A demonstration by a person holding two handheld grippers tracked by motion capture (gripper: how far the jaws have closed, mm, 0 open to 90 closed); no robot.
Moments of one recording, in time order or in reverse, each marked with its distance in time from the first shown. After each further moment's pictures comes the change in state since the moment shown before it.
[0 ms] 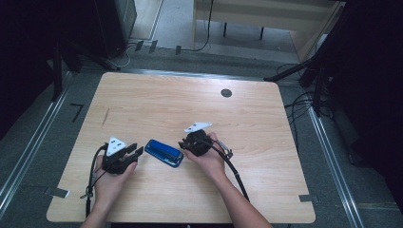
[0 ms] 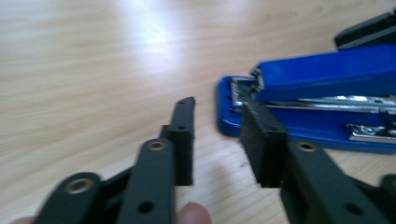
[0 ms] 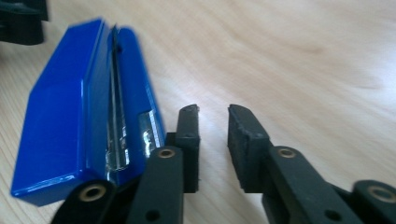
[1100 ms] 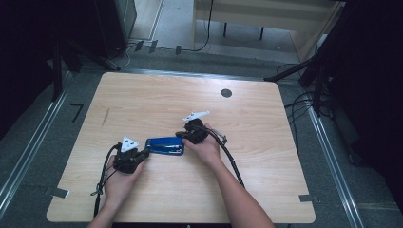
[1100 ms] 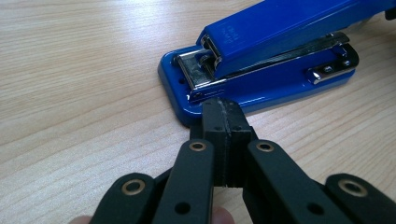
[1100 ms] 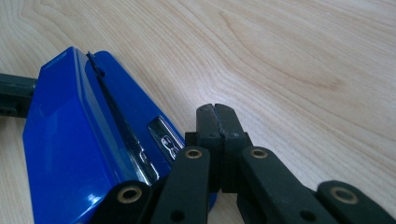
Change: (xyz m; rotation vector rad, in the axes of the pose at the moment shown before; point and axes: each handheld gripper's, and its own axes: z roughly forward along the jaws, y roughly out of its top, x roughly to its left) left arm -0.024 0.002 0.025 0.138 -0.040 -0.012; right arm -0.031 0.020 0.036 0.002 0.137 0.047
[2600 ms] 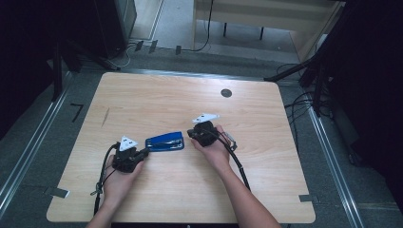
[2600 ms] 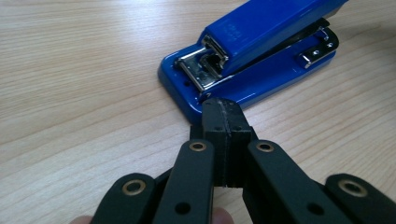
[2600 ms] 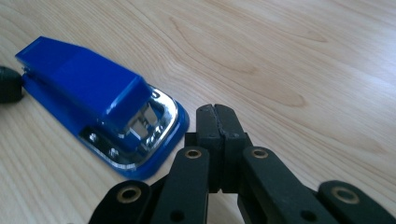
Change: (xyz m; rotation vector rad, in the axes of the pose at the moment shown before) left arm 0.002 0.001 0.000 -0.001 -0.004 -0.020; right arm 0.004 -0.010 -0.037 -0.043 -0.192 -0.019
